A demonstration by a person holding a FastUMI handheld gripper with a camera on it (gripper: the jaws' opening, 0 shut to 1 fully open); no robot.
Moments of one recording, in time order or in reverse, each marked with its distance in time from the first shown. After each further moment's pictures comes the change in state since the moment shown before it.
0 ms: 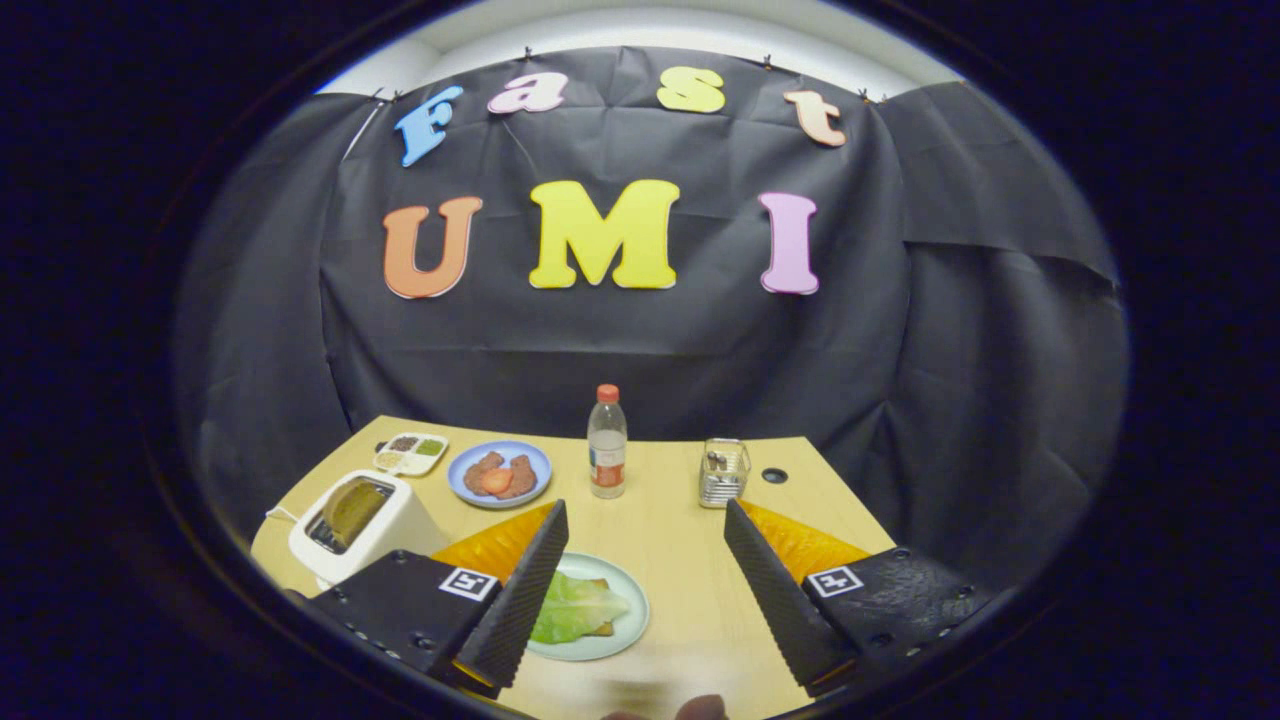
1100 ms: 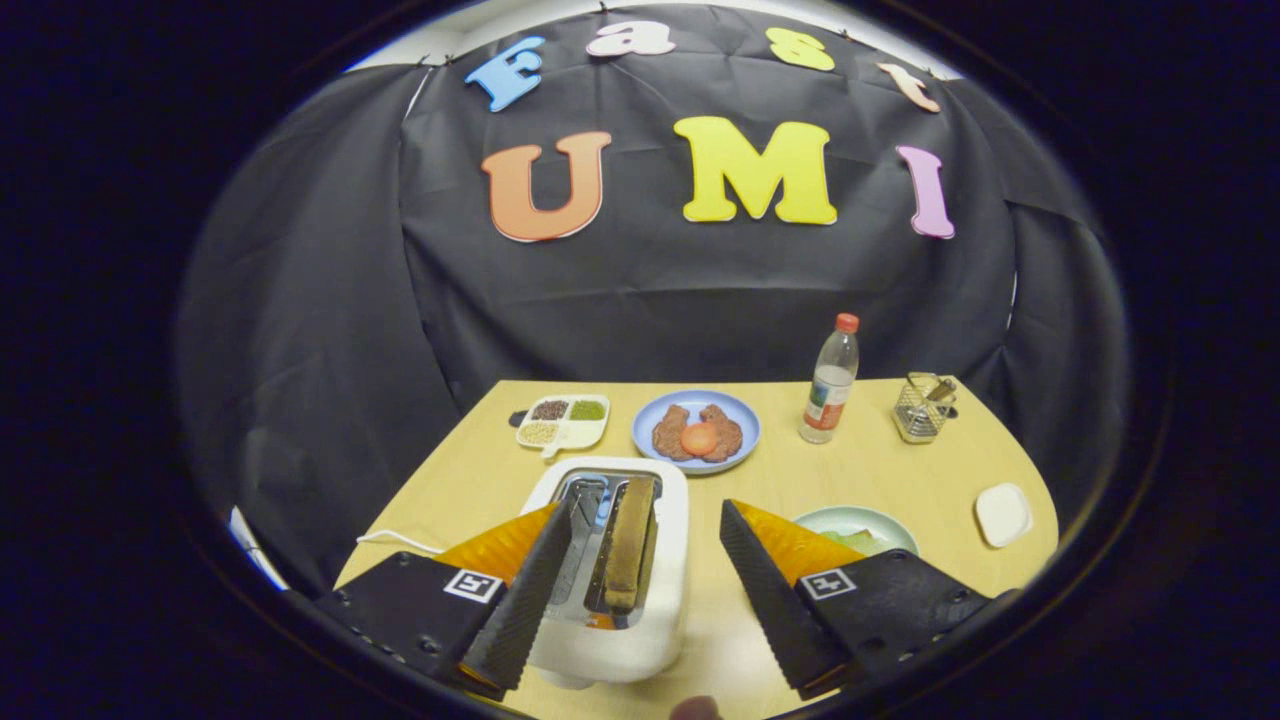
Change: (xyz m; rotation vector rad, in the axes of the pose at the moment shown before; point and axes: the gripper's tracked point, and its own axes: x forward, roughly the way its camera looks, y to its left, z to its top) arm 0.041 0.270 -0.076 0.037 0.208 0.195
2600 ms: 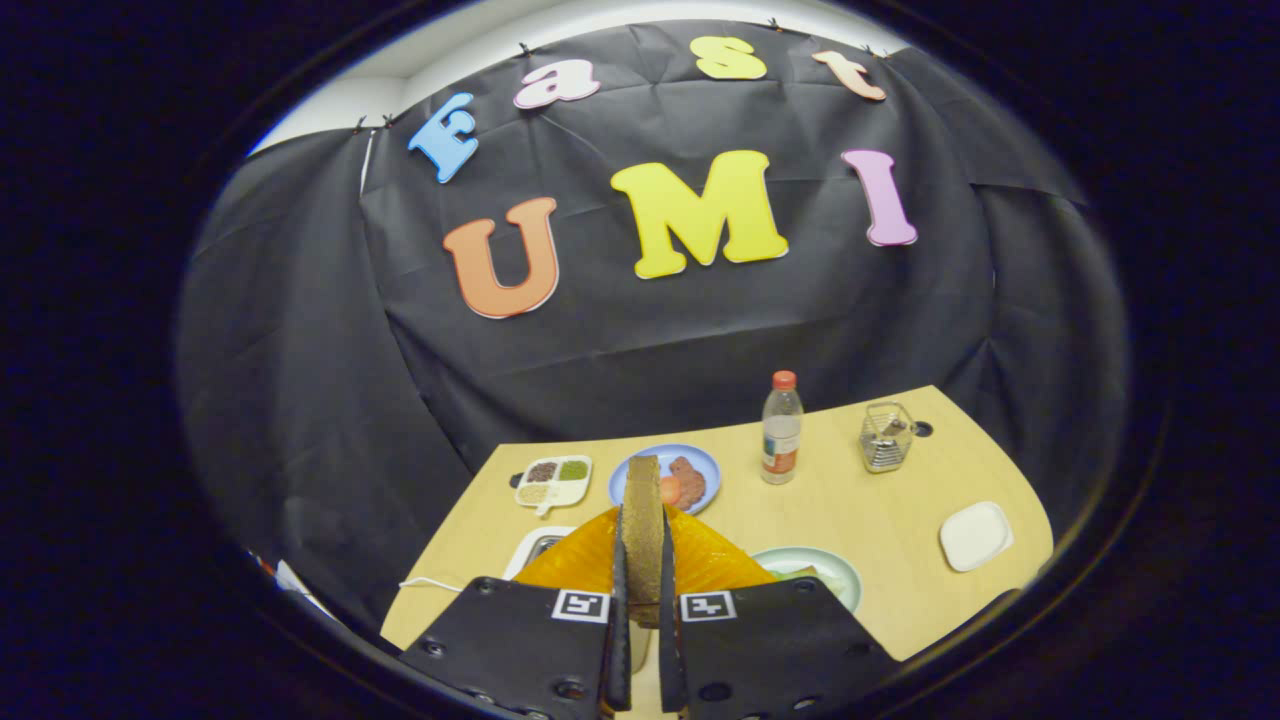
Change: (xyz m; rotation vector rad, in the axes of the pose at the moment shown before) arm -0.068 -0.112 0.085 0.138 -0.064 0.029
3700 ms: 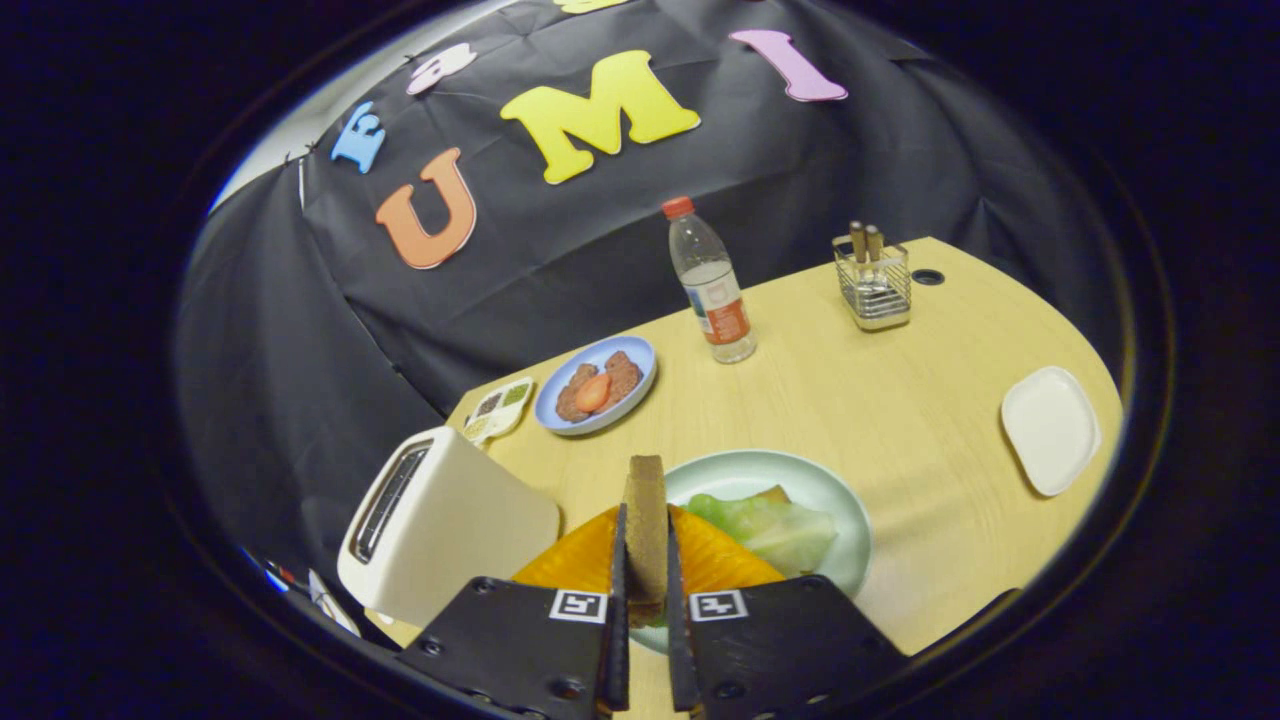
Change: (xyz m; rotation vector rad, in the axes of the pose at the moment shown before) arm 0.103 -0.128 -0.149 0.166 0.183 0.076
